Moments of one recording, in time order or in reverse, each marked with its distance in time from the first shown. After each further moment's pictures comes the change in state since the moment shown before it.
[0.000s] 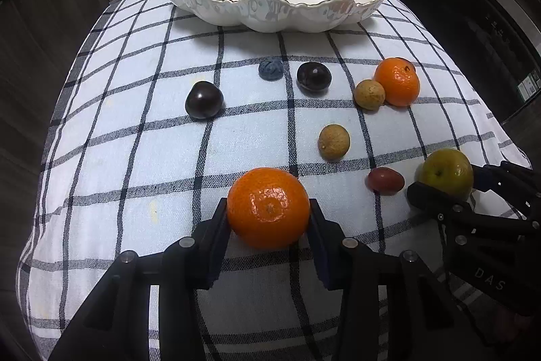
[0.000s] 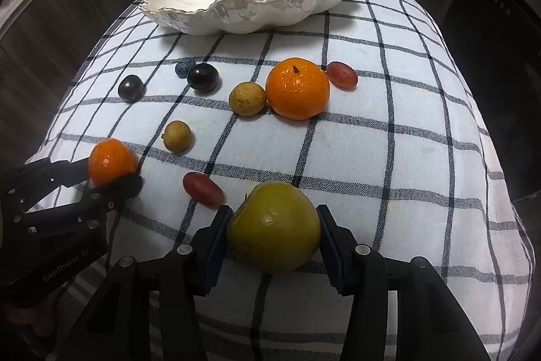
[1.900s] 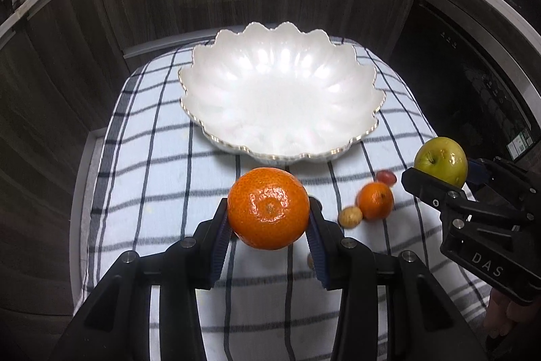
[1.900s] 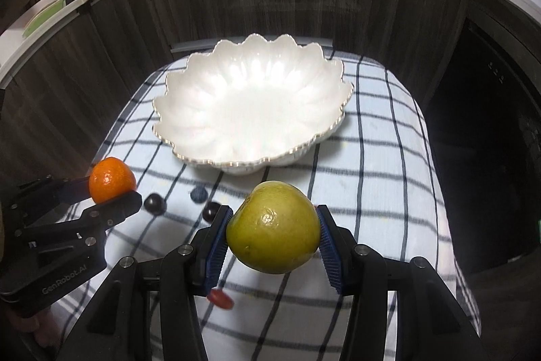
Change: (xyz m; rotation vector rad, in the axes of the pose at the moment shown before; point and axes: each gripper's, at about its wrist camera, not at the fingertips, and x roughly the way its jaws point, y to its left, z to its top) left arm -0.071 0.007 0.092 -0.018 -0.167 0.018; right arm -0.069 -0.009 0.093 -0.028 -0.224 0.013
